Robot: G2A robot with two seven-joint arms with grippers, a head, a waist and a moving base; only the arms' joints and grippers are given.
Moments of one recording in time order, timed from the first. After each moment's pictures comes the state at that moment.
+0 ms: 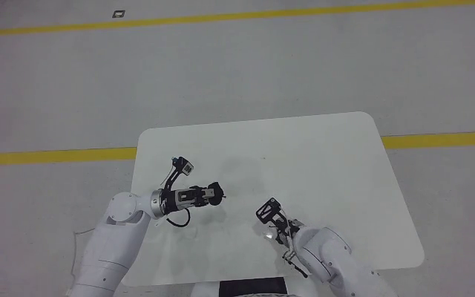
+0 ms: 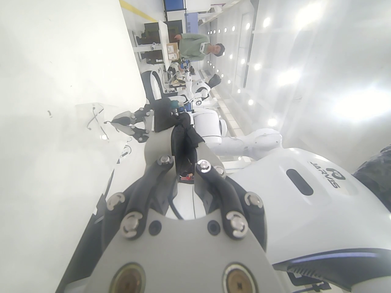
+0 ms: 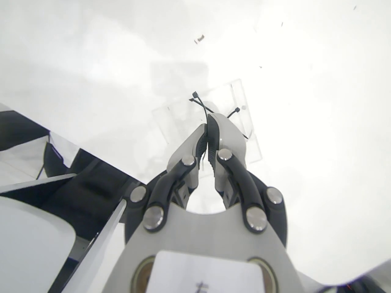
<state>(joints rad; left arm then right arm) 1.43 -1.13 -1.35 -1.43 -0.50 -0.34 -1.31 -1.74 -1.16 1.03 -2.08 -1.41 -0.03 1.09</state>
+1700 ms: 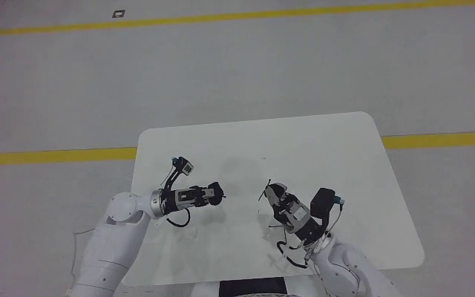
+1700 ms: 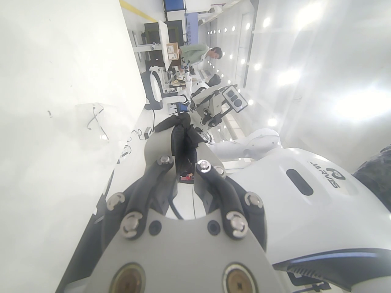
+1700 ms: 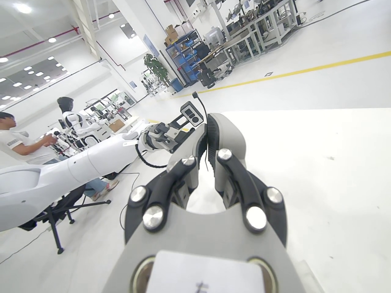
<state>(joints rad) 1.43 -1.13 -1.35 -1.43 -0.50 -0.34 -1.31 -1.91 -1.13 1.15 -2.01 -0.92 -0.33 -0.22</state>
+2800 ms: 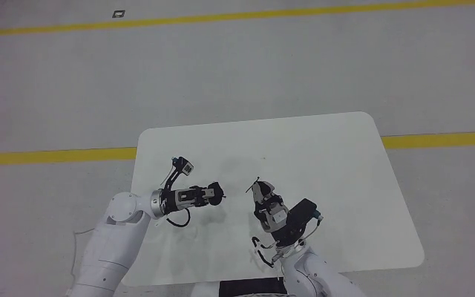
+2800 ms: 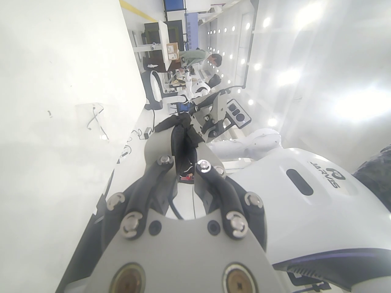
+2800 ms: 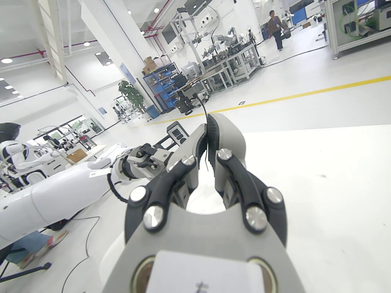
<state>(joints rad) 1.43 -1.13 -1.35 -1.43 -0.50 -0.34 -1.31 -1.78 -1.21 0.88 -1.87 -1.07 0.00 -0.54</state>
